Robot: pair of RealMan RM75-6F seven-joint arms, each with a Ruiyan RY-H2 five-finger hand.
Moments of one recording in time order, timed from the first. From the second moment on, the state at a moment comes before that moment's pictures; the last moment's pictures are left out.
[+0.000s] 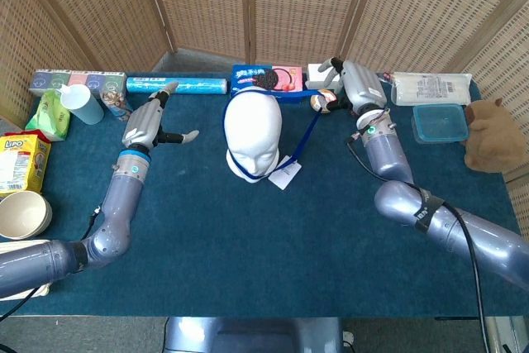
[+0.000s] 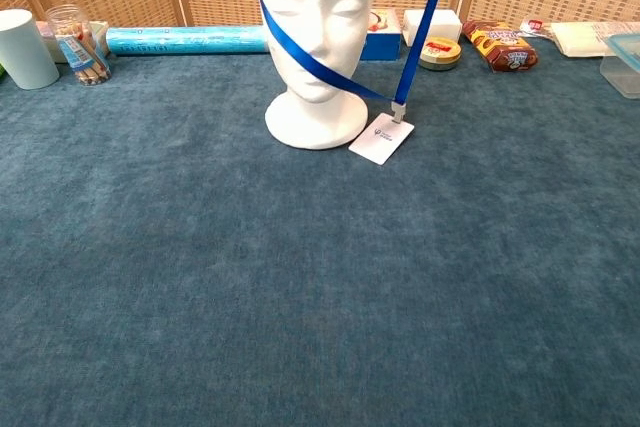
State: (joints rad) left arm -0.95 -1.38 -0.49 -1.60 0.37 1.02 0.33; right arm 1.15 -1.23 0.45 -1.39 -0.26 0.74 -0.30
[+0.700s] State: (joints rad) left arm -0.91 -1.33 -0.44 -1.66 0.46 1.06 0.31; right arm 1.16 -1.18 0.42 -1.44 -0.27 0.71 -0.26
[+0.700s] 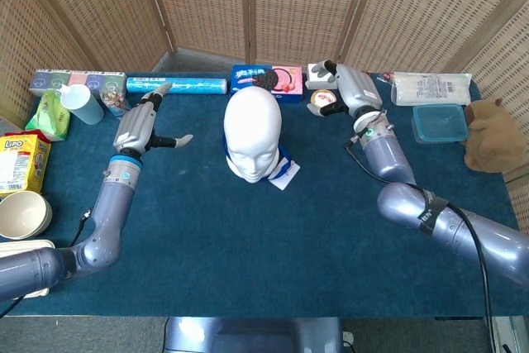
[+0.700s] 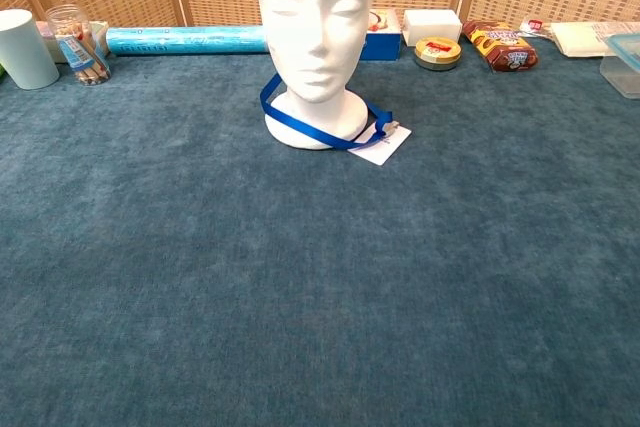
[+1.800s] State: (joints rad) left arm -0.37 -0.98 -0.02 -1.96 1.15 1.31 0.09; right arm 0.50 -1.06 0.13 -1.90 -1.17 1.38 -0.02
